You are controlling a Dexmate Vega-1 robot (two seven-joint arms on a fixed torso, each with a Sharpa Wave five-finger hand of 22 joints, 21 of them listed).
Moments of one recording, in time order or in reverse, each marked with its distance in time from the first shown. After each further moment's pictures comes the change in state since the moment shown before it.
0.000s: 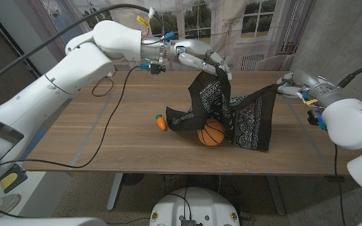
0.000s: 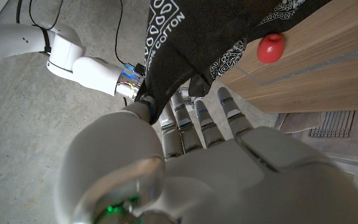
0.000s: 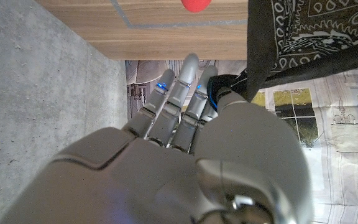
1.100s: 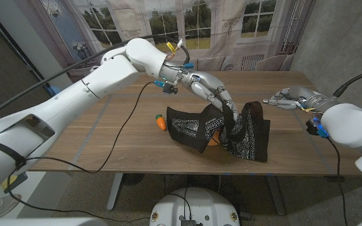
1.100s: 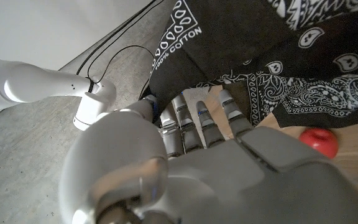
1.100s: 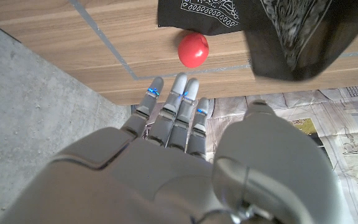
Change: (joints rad) left arm -0.113 -0.193 0.237 0.233 -0.012 0.036 -0.318; left_hand 0.039 0.013 -0.025 -0.034 -0.029 -0.050 -0.017 -0.052 -0.076 -0.026 0.036 -0.020 -0.009 0.001 0.036 0.009 0.005 -0.022 0.040 0.008 -0.005; right arm -0.018 -0.035 0.096 0.018 0.327 -0.072 -0.040; right_hand -0.381 -0.176 -0.274 0.106 -0.041 -0.512 0.099 -0.336 -0.253 -0.460 0.223 -0.286 -0.265 -0.415 0.096 -0.267 -0.323 -0.195 0.183 -0.132 -0.051
